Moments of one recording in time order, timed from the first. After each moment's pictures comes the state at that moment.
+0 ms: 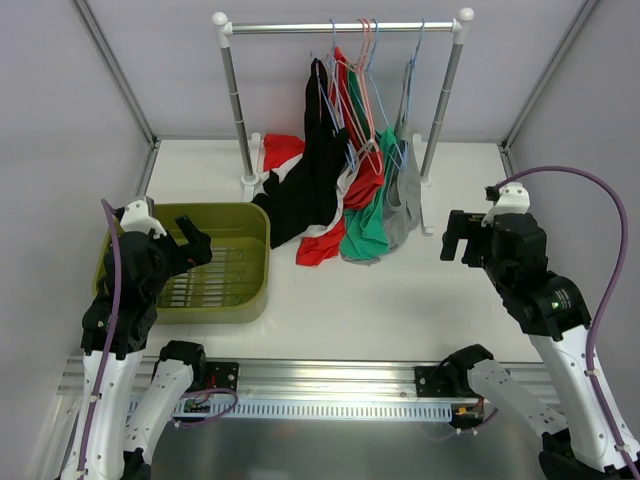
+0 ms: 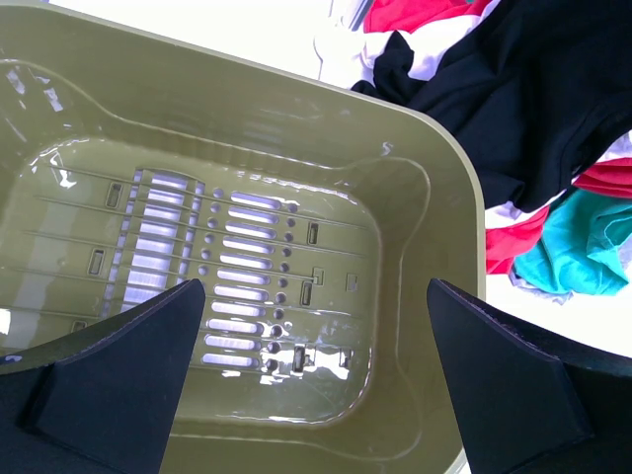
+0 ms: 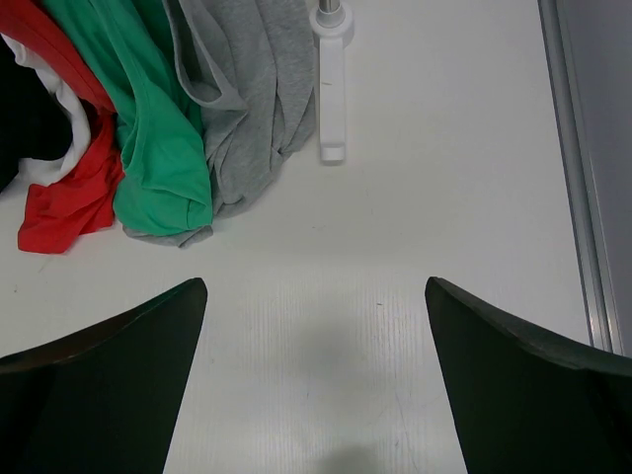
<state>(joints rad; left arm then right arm) -0.11 0.56 0.95 -0.81 -0.11 -0.38 0.39 0.74 1.14 -0.90 0.34 0.20</state>
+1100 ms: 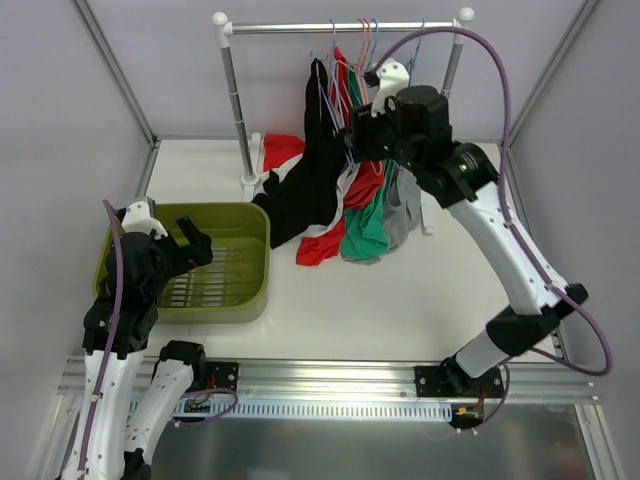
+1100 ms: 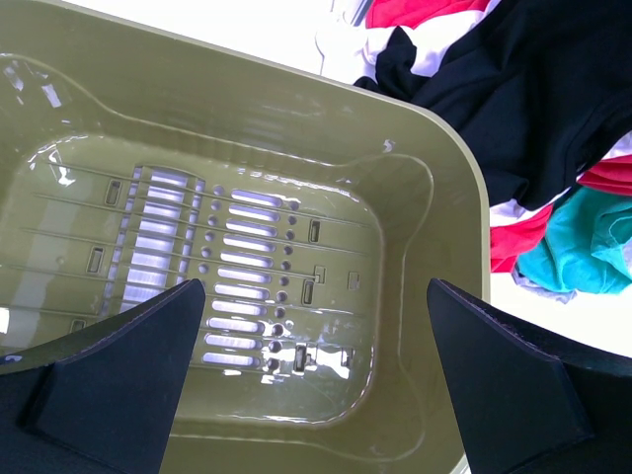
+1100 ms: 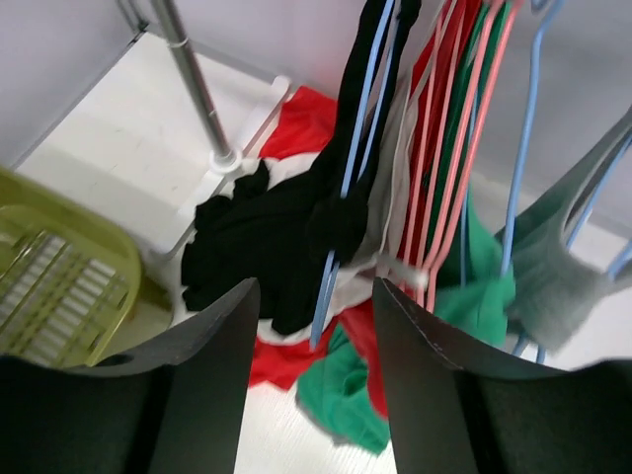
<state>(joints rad) -0.11 0.55 0.93 -0.80 -0.11 -0.38 0.67 1.54 1.97 -0.73 0.13 0.07</state>
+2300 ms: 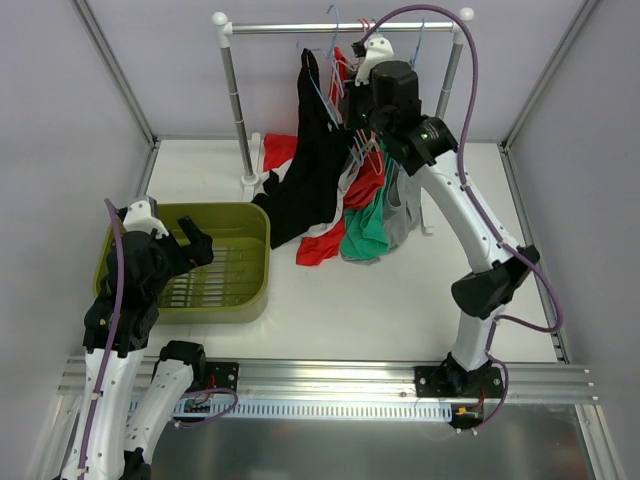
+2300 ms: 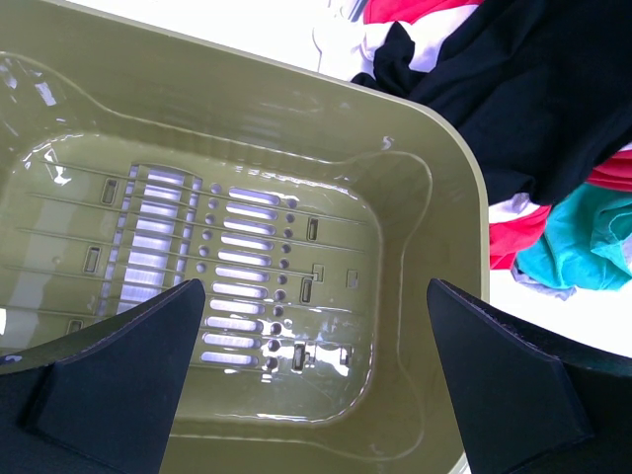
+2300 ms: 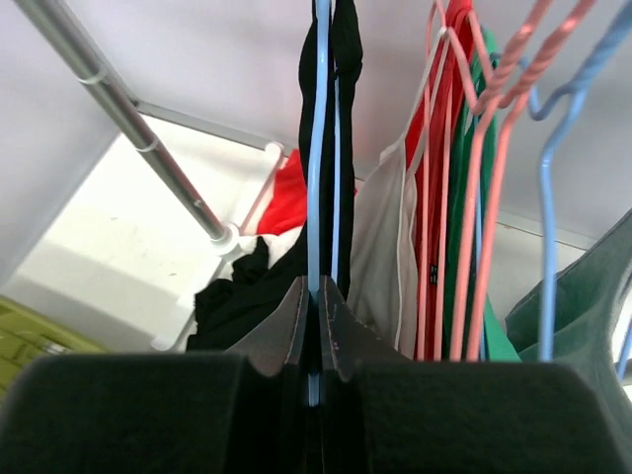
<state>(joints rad) -0.11 0.56 0.93 -0.80 -0.10 -0.38 0.61 1.90 2.25 -0.60 0.15 0.13</state>
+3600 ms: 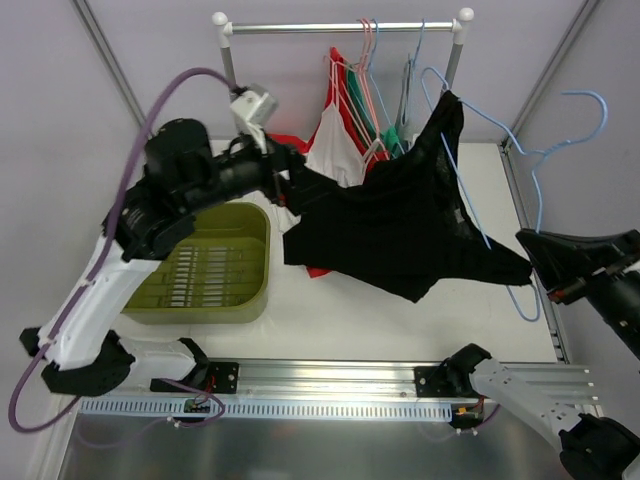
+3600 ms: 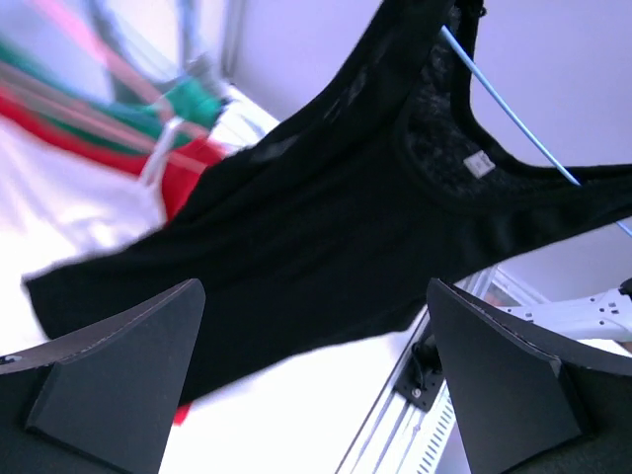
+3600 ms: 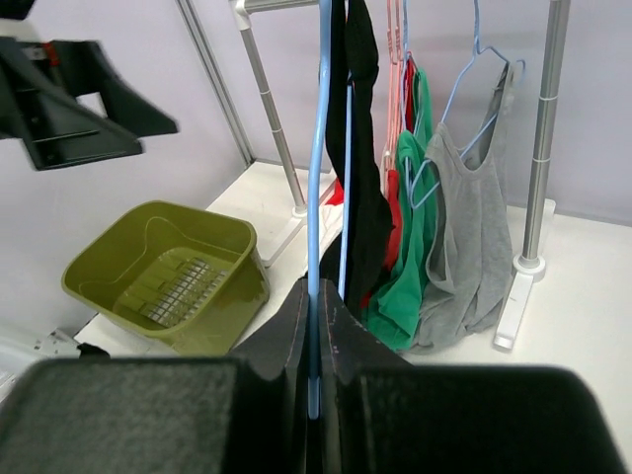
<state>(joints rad) -0.70 1.19 1.77 -0.66 0.27 -0.31 0.61 0.72 1.87 -1.06 0.07 0.21</state>
